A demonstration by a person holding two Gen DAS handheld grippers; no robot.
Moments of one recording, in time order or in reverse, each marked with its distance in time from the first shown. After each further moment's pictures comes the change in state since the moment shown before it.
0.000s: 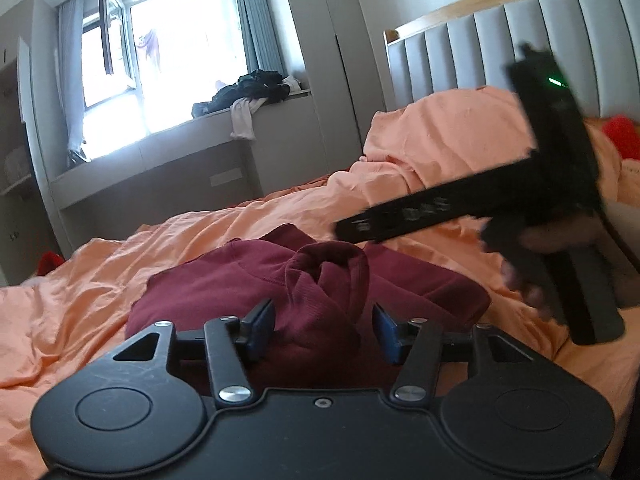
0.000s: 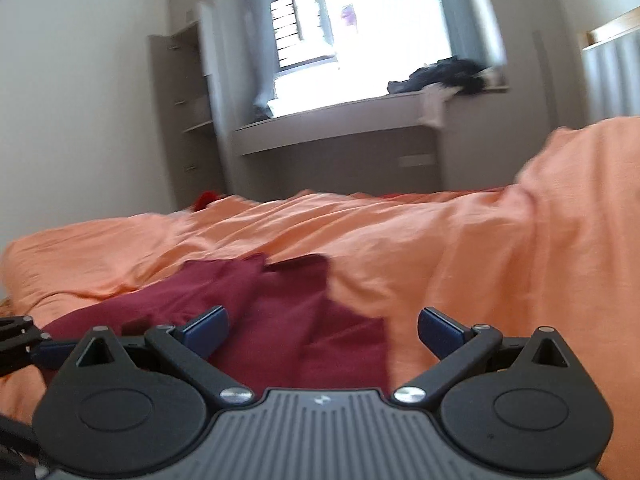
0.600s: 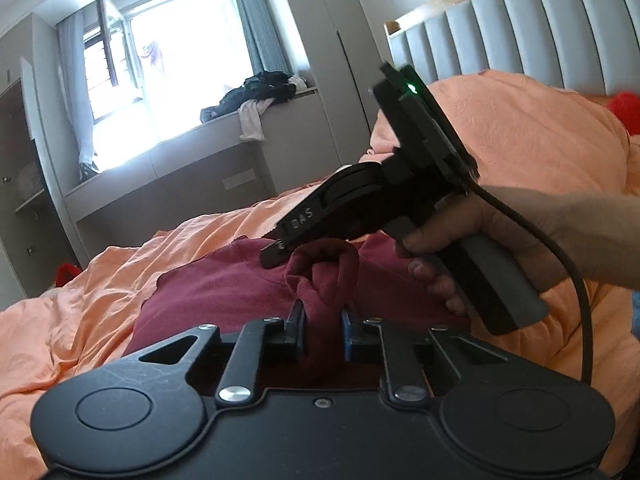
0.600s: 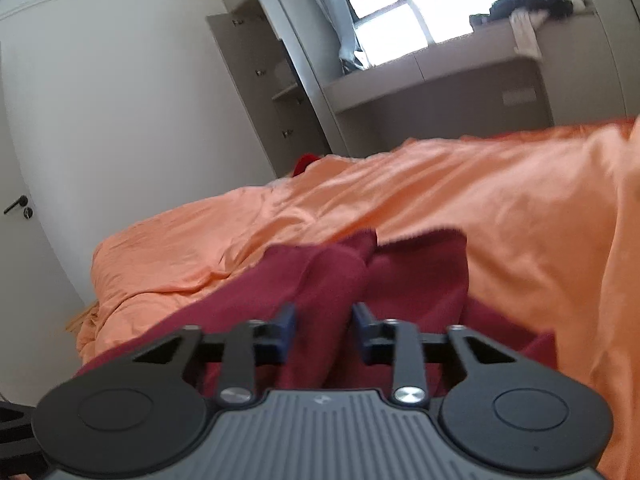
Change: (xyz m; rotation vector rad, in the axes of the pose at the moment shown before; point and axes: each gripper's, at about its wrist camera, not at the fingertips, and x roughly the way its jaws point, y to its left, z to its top) left arm -0.003 -0.014 -0.003 0.031 0.002 0.054; right arm 0.081 -0.005 0.012 0.147 0.140 0.319
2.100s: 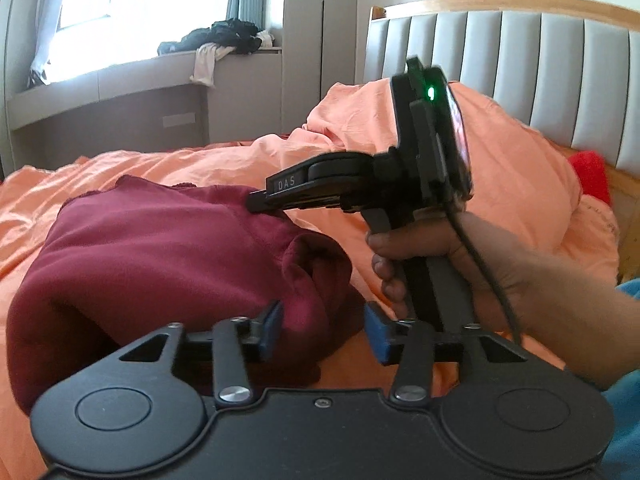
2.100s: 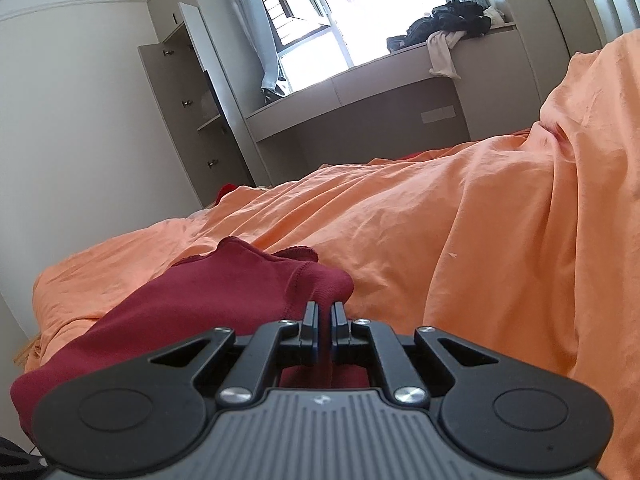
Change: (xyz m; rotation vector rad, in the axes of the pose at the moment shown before) left arm 0.042 -0.027 0.024 -0.238 0.116 -0.276; right arm -0.058 -0.051 -0.005 0.018 -0.094 -0.242
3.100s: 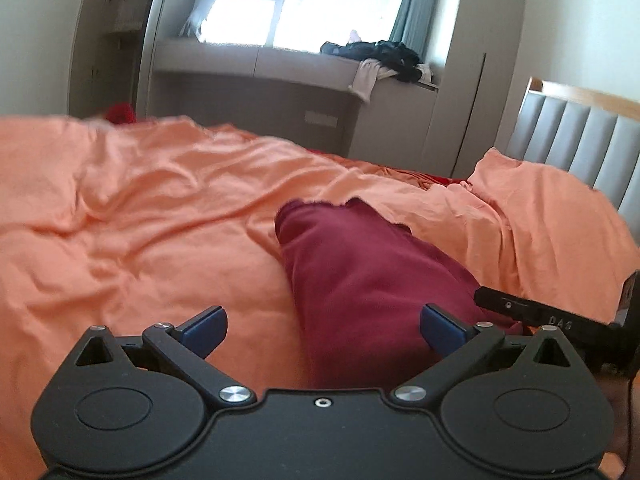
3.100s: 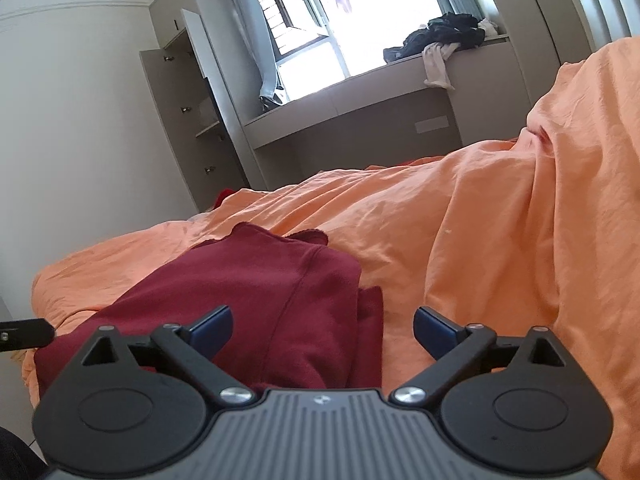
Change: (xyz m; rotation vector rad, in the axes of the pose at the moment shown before) left arm -0.067 0.145 0.003 -0.365 -0.062 0.275; right arm -0.028 0.015 -0.027 -0.008 -0.029 -0.014
